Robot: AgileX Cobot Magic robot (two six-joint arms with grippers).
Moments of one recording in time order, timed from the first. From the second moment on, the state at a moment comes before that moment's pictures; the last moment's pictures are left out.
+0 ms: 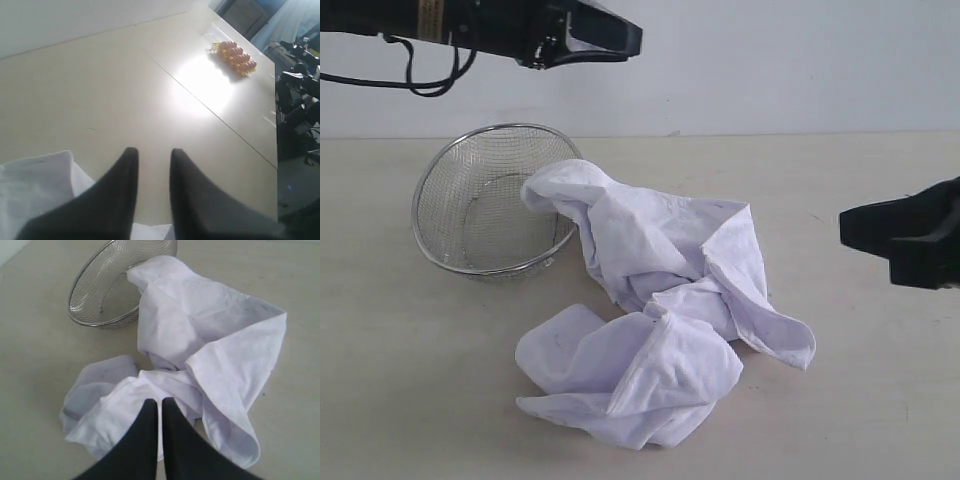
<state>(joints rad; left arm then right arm) -0.21 1.88 -1.50 1.75 -0.99 -1.98 0.01 0.90 -0.55 1.03 0.61 -0.98</state>
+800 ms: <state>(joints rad) -0.07 1.88 -1.15 1.75 -0.52 -1.98 0.28 1.53 -1.03 0.85 0.46 -0.88</state>
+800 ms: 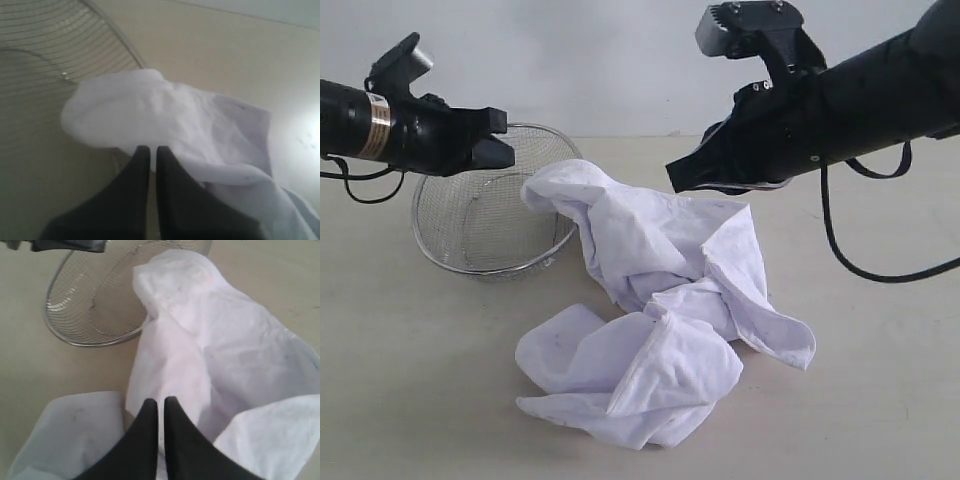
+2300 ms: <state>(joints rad) -0.18 2.07 -1.36 -0.57 0.43 0.54 0.36 1.76 -1.06 0.71 0.52 -0.84</state>
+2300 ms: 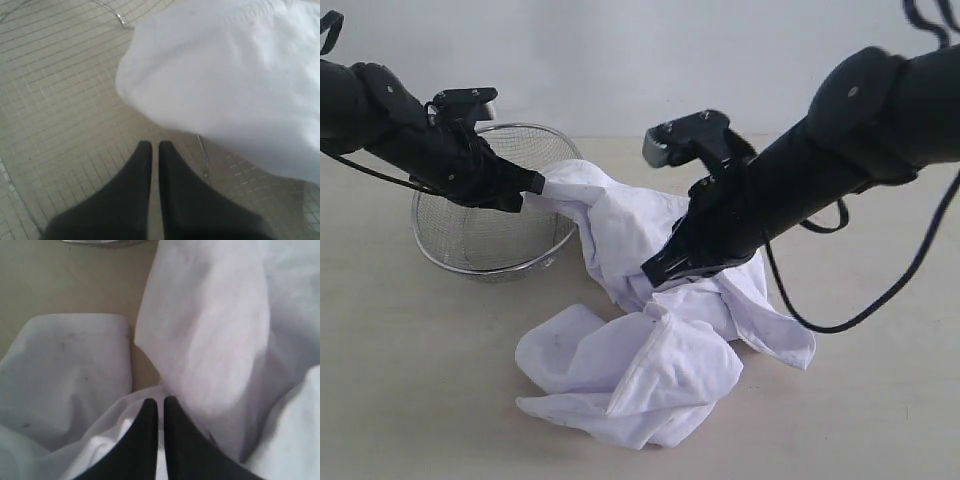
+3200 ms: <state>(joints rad) -0.04 2.25 -1.52 -0.36 0.45 0.46 0.23 1.95 -1.20 0.45 0.39 -0.56</state>
